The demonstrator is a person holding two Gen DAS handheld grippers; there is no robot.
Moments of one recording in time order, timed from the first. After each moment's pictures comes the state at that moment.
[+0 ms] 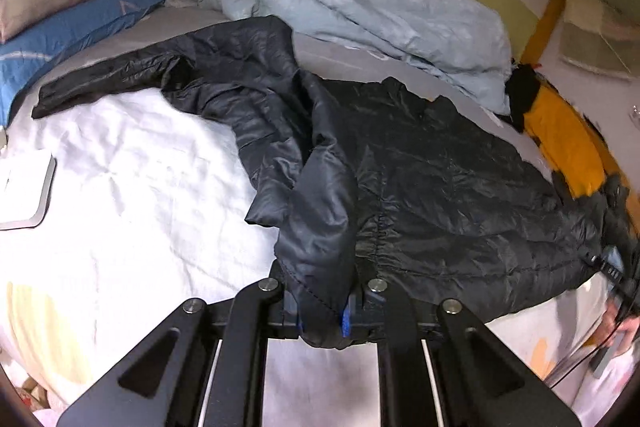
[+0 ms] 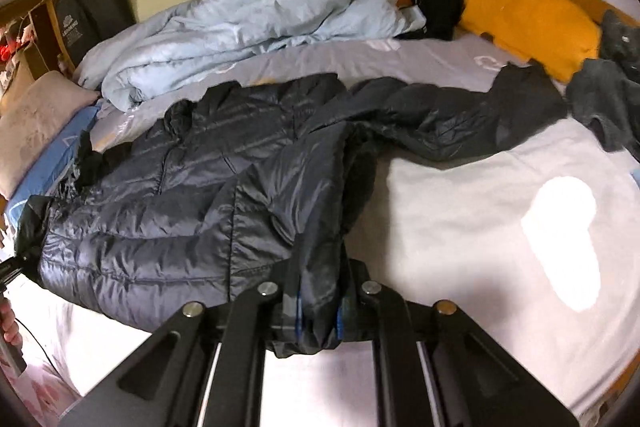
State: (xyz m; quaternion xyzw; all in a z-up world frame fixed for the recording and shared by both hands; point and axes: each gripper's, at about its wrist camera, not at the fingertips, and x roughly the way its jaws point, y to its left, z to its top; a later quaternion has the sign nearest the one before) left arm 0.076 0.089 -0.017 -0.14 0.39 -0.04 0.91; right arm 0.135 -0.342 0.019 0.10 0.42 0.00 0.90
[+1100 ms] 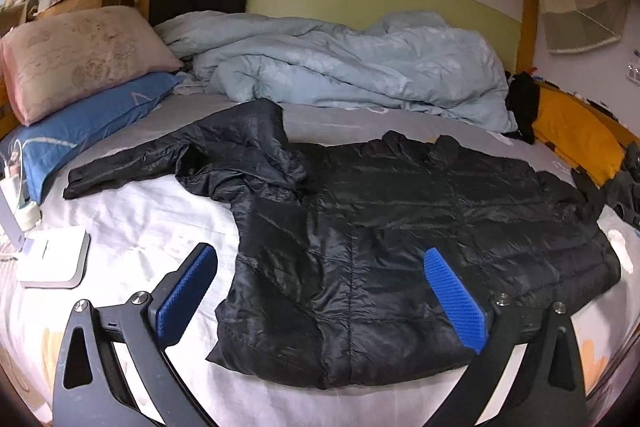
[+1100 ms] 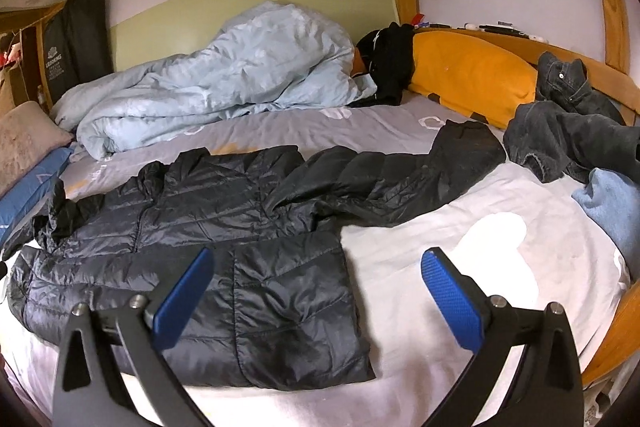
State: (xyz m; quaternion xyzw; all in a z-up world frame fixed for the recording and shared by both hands) left arm 0.064 0.066 0.000 -0.05 0.27 0.01 0.96; right arm 0.101 -0.350 0.048 0.07 0.31 -0.09 0.94
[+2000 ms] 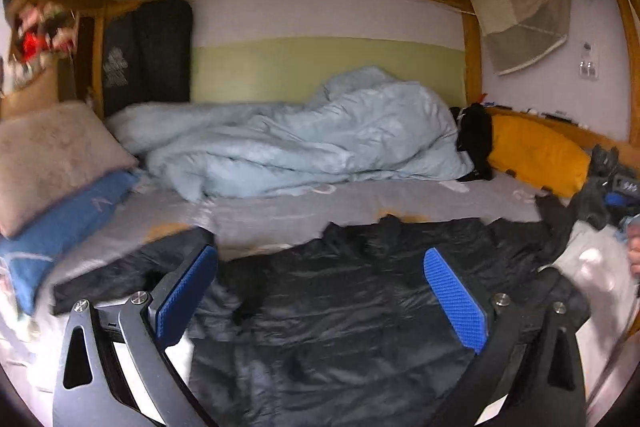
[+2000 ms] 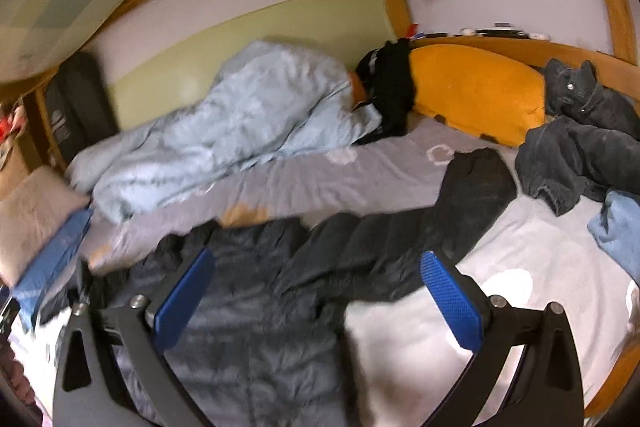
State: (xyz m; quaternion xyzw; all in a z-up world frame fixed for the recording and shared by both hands) left arm 0.093 0.002 0.093 0.00 0.18 -0.07 0.98; right arm 0.147 -0.413 0.112 0.15 0.27 -0.07 0.95
